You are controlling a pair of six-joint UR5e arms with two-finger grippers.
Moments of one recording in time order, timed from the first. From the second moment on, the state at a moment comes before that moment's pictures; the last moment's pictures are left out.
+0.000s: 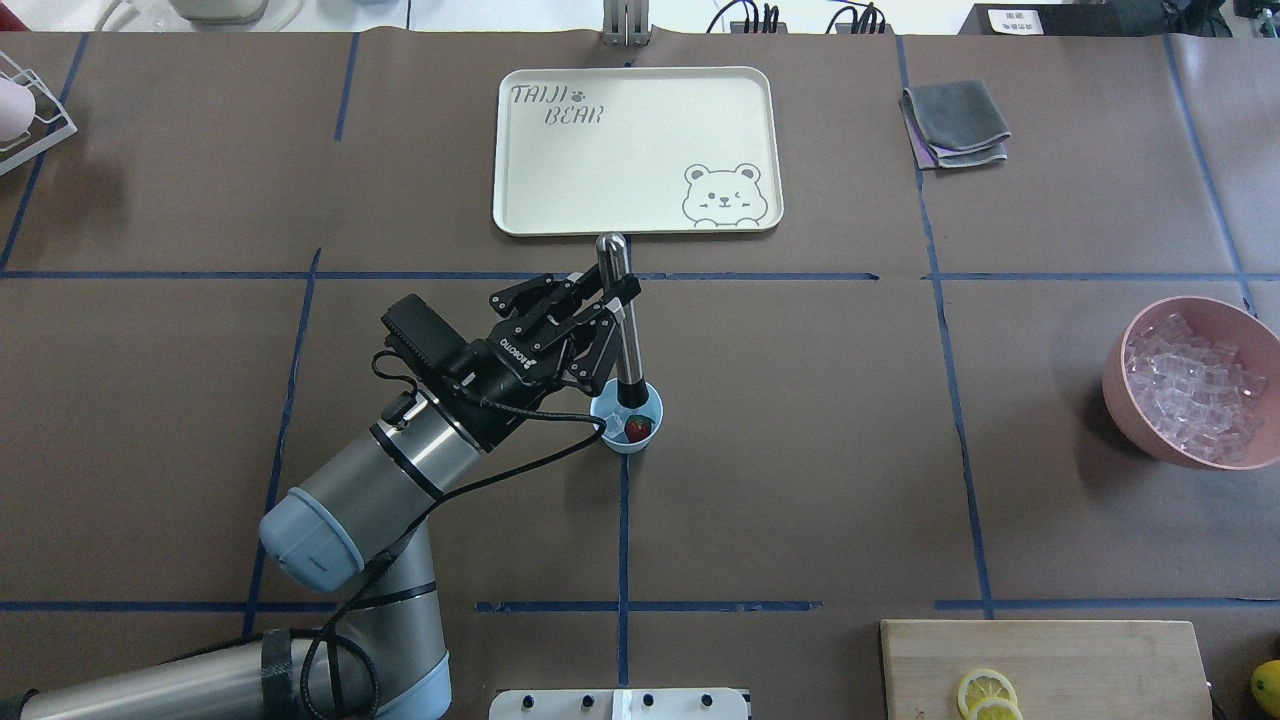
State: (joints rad) left arm -0.30 -2.15 -1.46 -3.33 -1.01 -0.54; right arm 1.60 -1.59 1.76 -1.63 2.35 -0.16
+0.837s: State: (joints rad) left arm -0.61 -1.96 -1.67 -3.11 -1.36 -0.80; right arm 1.60 -1.58 1.76 -1.62 2.35 -0.16
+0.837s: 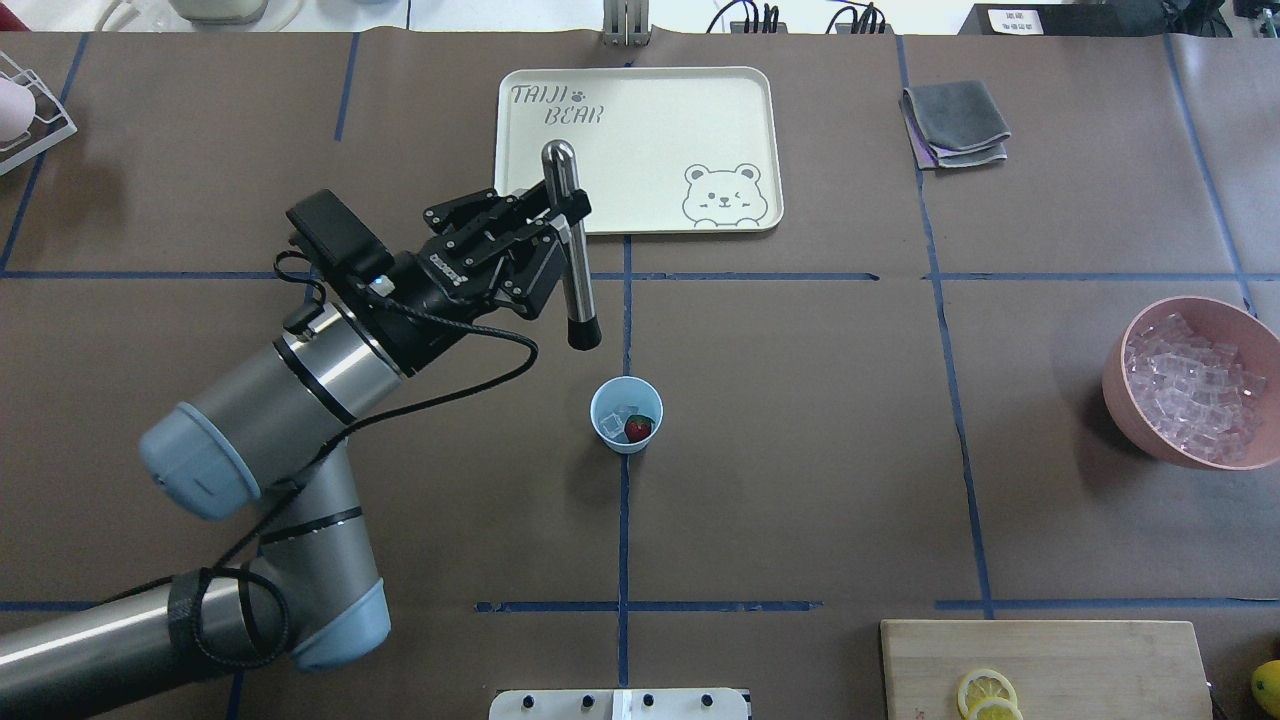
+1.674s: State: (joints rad) left arm -1.02 -1.71 -1.66 -2.79 -2.01 -1.18; right arm 1.60 -1.58 1.78 -1.63 2.37 -0.15
